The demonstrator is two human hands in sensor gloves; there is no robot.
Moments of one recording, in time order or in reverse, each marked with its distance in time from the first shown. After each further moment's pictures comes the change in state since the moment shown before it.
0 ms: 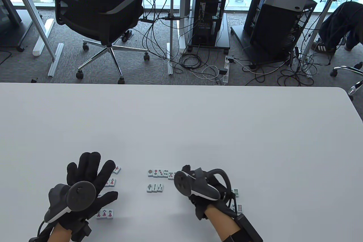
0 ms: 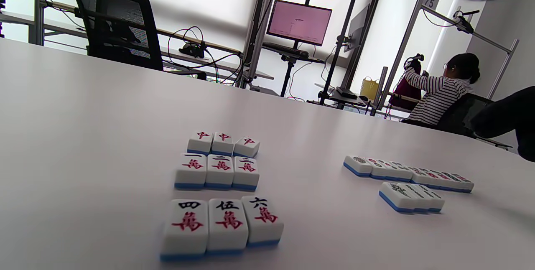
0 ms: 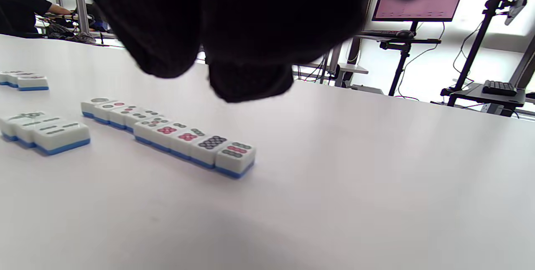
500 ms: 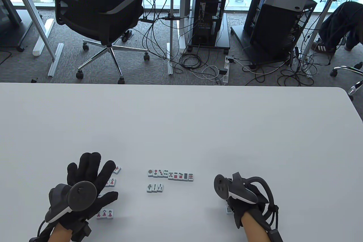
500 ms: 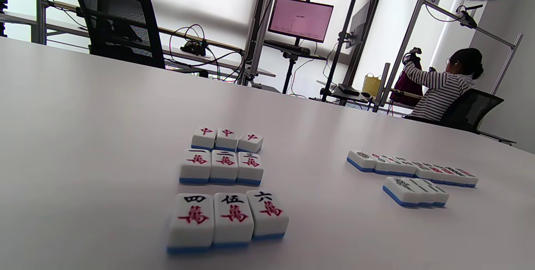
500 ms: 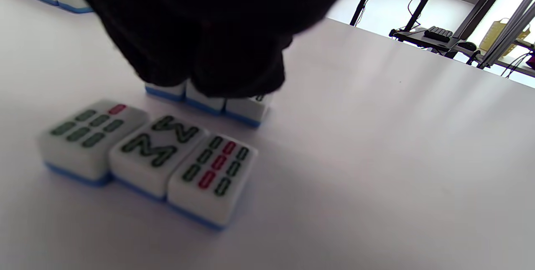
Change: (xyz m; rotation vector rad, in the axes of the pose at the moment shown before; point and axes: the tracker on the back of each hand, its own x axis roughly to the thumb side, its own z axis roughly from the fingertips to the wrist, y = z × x) left_hand 0.000 -0.001 0.000 -0.011 0.006 -0.012; right_hand -0.079 0.046 0.036 0.251 0.107 0.133
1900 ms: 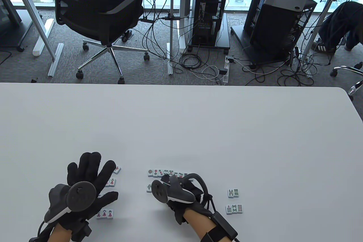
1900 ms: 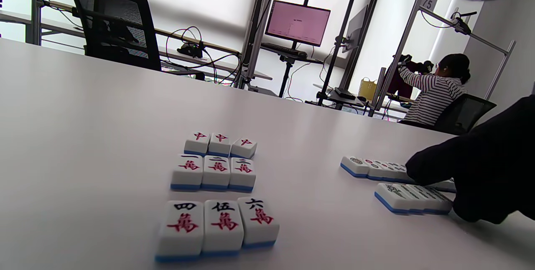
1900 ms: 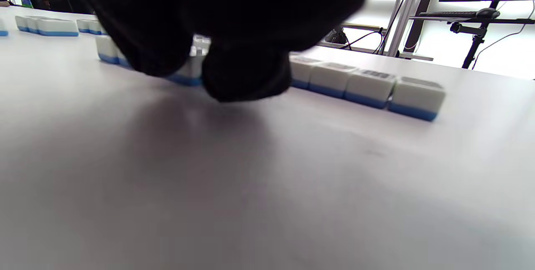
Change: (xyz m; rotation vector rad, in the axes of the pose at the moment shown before) left_hand 0.001 0.003 0.001 0.012 -0.011 0.016; right_hand 0.159 -0.041 -0.036 -0.243 -0.270 -0.104
